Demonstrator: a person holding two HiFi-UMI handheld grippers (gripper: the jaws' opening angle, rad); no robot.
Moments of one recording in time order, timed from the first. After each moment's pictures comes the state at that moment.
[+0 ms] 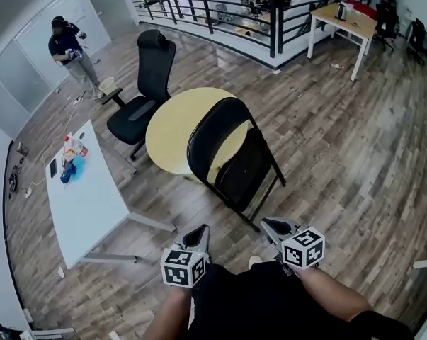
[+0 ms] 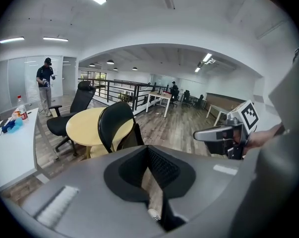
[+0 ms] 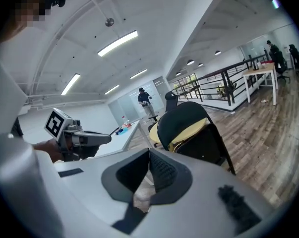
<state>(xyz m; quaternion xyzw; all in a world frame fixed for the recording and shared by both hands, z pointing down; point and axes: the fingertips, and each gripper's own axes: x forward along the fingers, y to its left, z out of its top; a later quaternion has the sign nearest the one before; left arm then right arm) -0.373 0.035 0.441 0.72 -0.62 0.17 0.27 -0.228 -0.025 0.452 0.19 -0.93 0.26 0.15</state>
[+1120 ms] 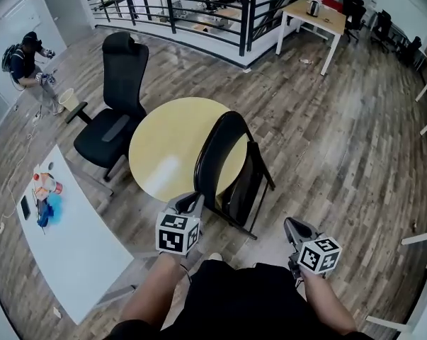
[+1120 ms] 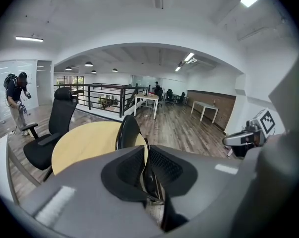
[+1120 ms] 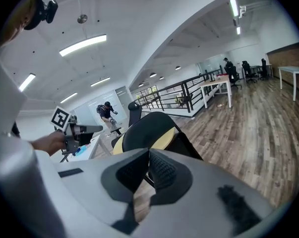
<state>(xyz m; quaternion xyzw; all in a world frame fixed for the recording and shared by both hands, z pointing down) -0.538 -0.165 0.446 0.80 -0.52 0.20 0.22 -0.275 -0.119 0.466 0.44 -0.85 0.28 0.13</state>
